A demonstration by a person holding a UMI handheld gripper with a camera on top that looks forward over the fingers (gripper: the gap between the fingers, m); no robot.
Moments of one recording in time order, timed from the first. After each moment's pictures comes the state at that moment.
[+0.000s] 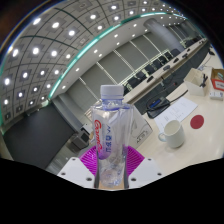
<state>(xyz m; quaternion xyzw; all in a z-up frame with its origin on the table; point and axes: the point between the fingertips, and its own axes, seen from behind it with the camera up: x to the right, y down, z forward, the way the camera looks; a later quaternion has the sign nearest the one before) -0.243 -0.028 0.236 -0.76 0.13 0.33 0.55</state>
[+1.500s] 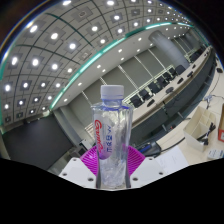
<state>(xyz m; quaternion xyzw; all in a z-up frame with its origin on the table) -0.024 0.140 0.341 -0.71 0.12 0.31 0.62</state>
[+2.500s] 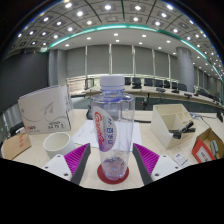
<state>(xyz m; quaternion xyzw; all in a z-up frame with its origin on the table) 0.059 0.122 0.070 -0.83 -0.06 0.05 0.55</state>
